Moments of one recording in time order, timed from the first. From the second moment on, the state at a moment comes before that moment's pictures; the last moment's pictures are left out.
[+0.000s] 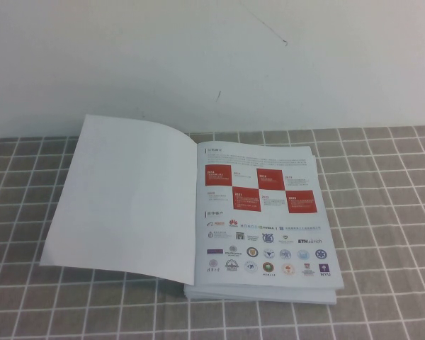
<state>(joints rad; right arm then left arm) -0.04 0.04 -0.36 -0.16 0.13 0.01 0.02 0.07 -0.31 -0.14 0.04 -0.02</state>
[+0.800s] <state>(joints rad) -0.03 1.21 -0.89 0.96 1.01 -1.00 -0.19 1.06 -0.78 -0.53 0.40 0.35</state>
